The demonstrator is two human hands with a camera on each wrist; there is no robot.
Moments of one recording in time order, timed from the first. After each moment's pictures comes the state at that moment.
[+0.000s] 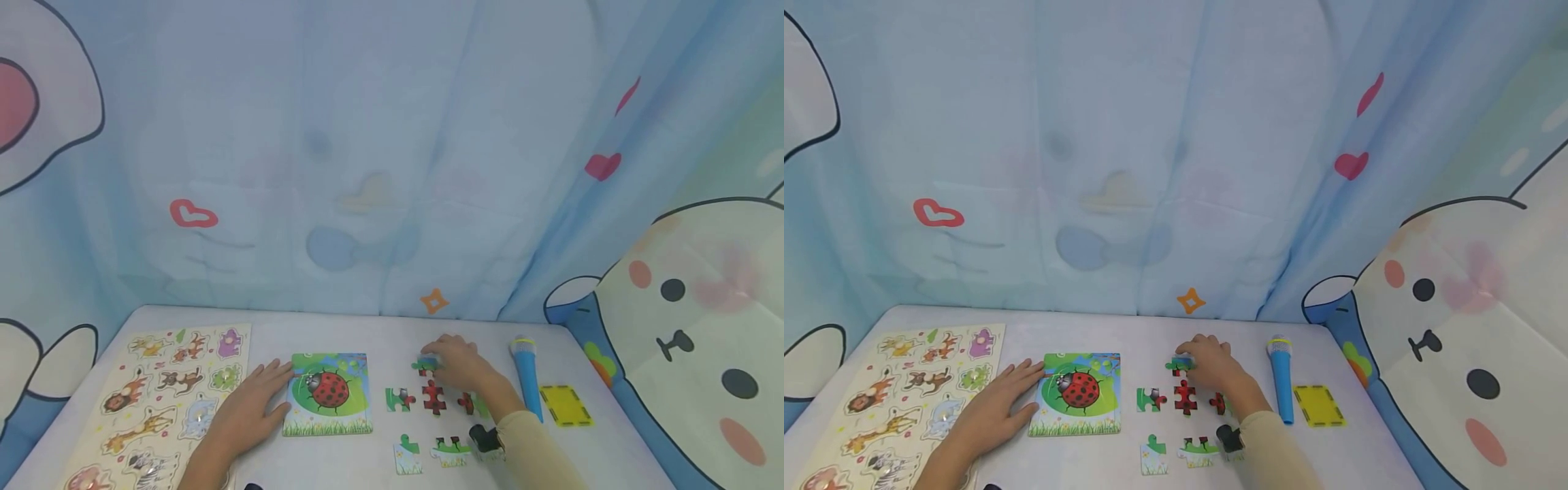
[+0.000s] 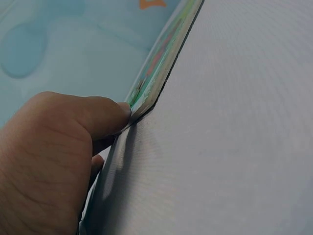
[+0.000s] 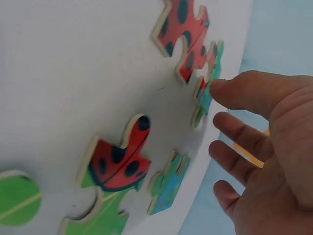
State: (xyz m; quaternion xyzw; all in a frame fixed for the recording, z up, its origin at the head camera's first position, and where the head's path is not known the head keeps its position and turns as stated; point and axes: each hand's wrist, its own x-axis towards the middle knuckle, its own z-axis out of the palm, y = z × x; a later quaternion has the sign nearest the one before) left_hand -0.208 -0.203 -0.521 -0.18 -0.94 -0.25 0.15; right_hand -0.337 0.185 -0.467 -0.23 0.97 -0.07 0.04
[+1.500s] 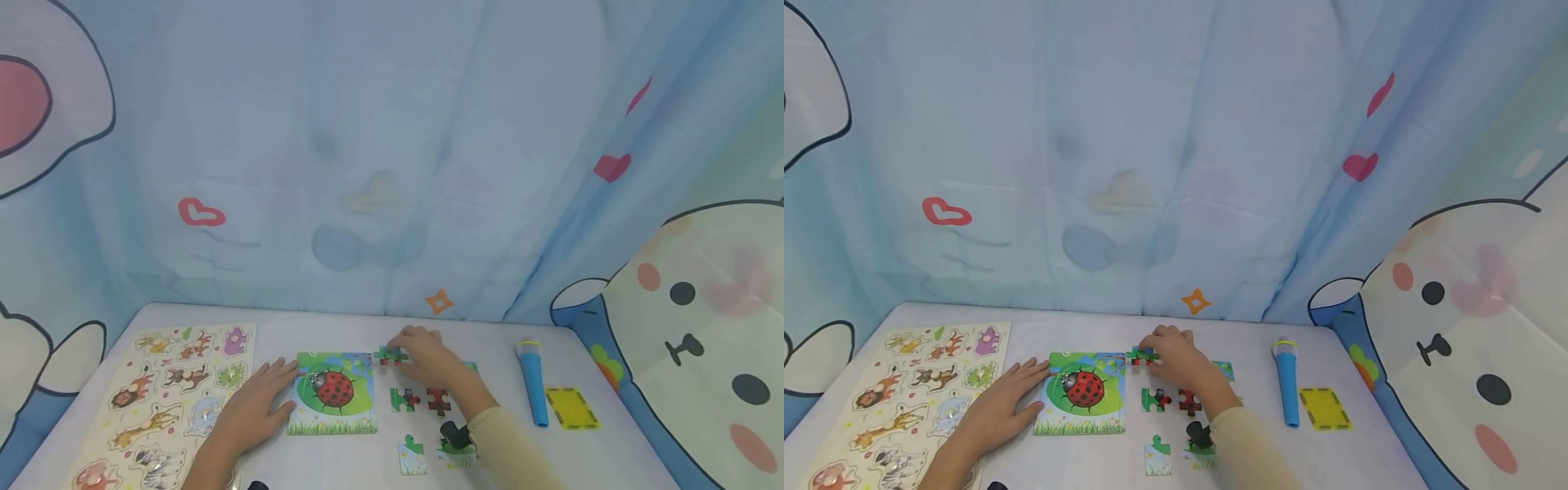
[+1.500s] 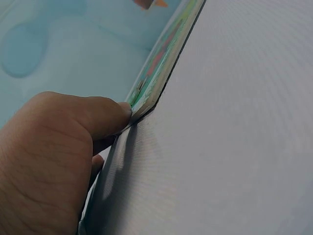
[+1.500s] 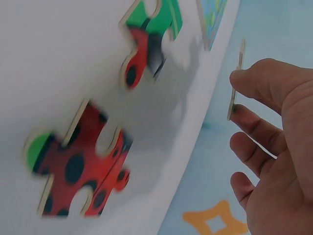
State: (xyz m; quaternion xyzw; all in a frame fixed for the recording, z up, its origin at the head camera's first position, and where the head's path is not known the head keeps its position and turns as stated) left_hand -0.211 -0.205 -0.526 -0.18 -0.94 -0.25 0.16; right_hand -0.328 0.122 -0.451 -0.36 0.93 -0.09 -0.01
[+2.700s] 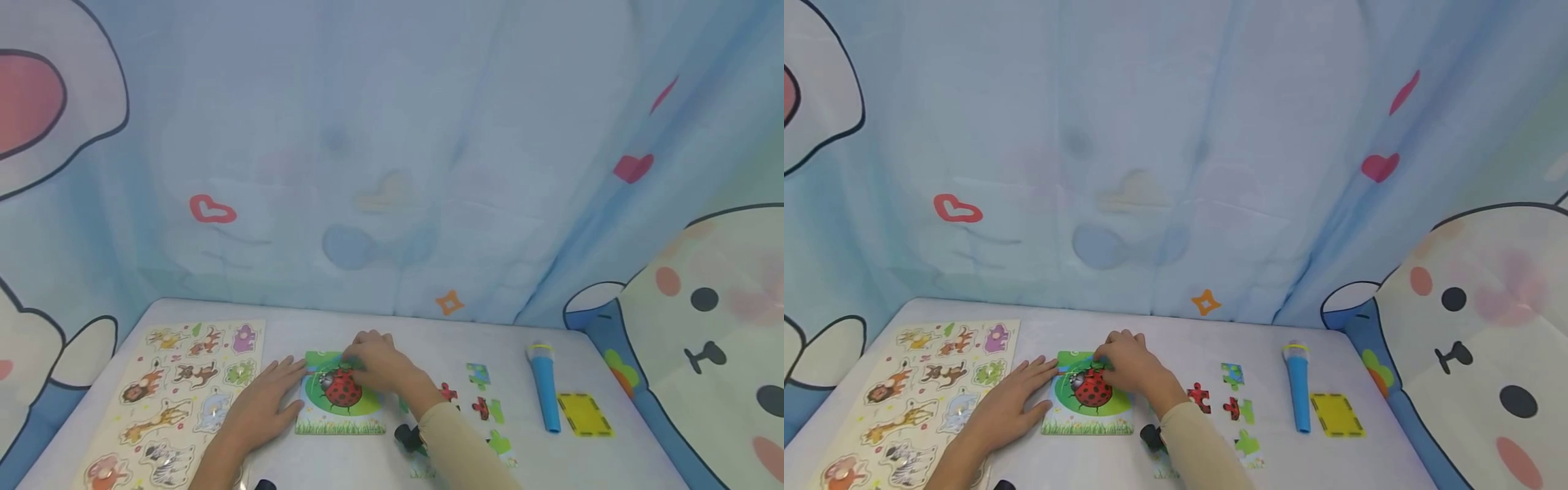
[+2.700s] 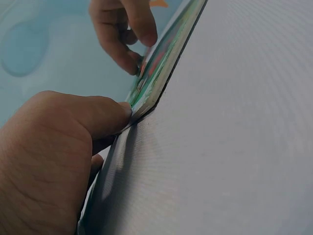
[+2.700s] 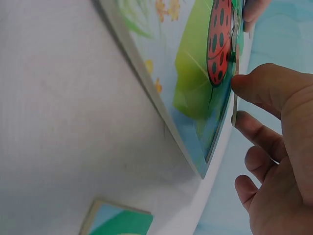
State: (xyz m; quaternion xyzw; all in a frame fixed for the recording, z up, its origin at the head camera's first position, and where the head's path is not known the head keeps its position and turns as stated) left_hand -0.213 -0.207 -0.526 -0.18 -0.94 -0.24 0.14; right_hand -0.319 0.031 -0.465 -0.42 0.90 -0.10 0.02
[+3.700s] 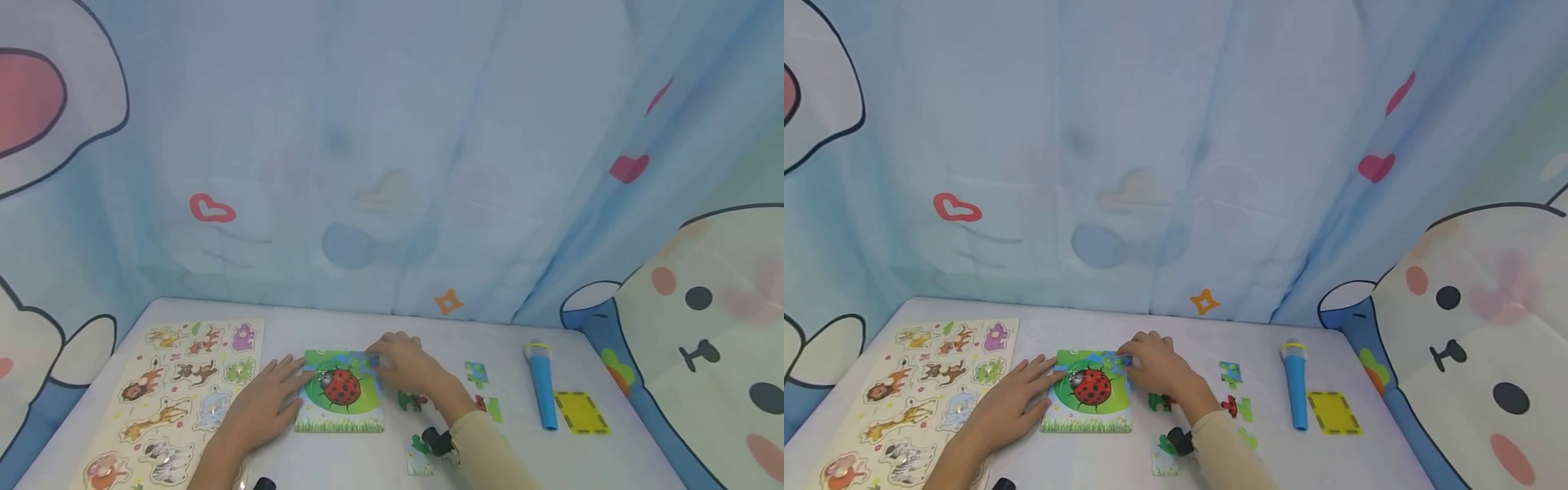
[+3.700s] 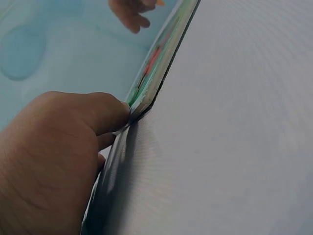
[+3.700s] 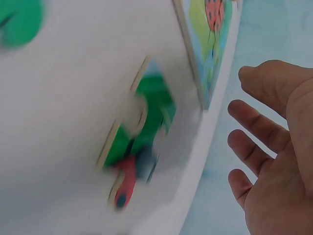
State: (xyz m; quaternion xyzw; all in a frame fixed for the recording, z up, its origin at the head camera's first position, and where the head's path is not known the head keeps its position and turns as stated) left_hand -0.213 -0.205 -0.526 -0.20 -0.94 -0.21 0.15; right_hand -0.321 0.079 -0.462 -0.39 0.91 -0.13 0.02
